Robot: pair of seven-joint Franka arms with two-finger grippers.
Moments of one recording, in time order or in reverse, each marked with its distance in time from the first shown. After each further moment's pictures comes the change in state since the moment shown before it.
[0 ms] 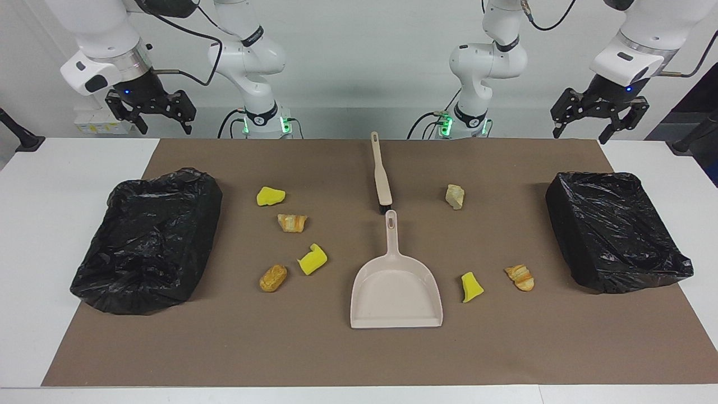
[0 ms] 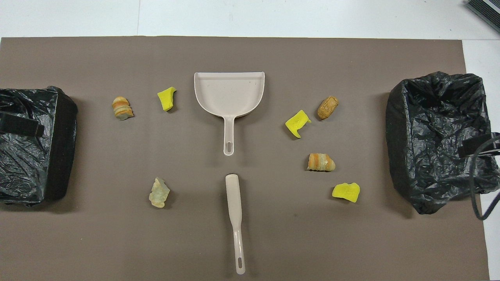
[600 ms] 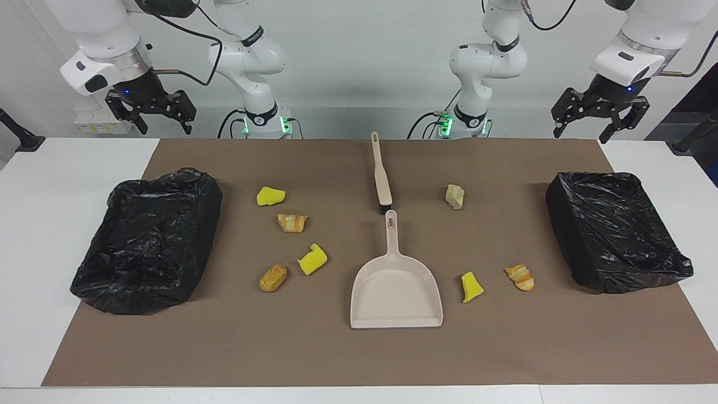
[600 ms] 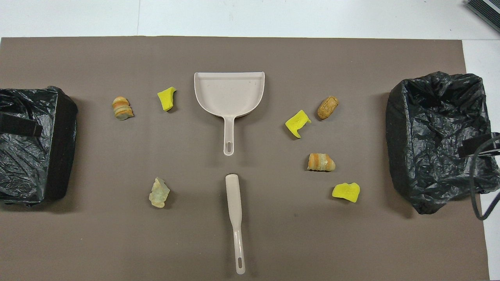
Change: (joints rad) left arm 0.001 -0.001 0.003 0.000 0.000 -0.002 0.000; right arm 0.000 0.000 0.000 0.000 0.000 0.000 0.000
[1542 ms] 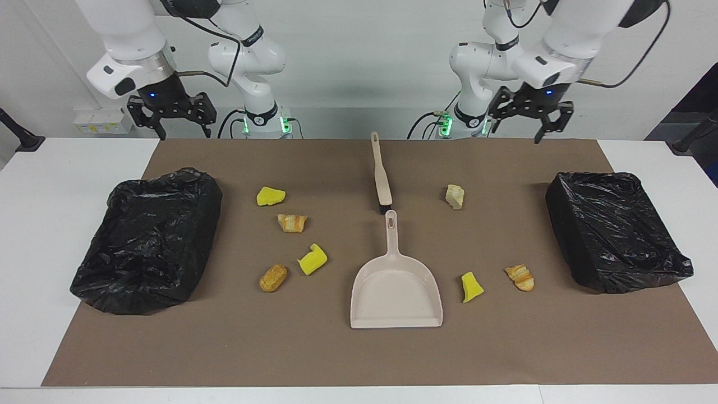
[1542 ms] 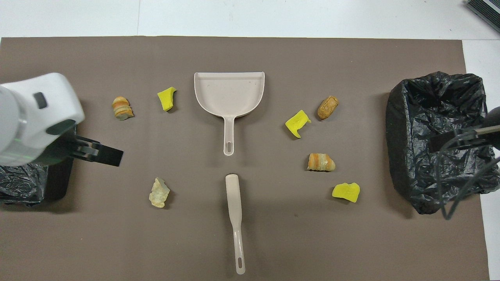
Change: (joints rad) left arm -0.244 -0.072 -0.031 -0.184 -0.041 0.049 -0.185; right arm 0.005 0.030 0.115 -0.007 0.021 0.063 0.003
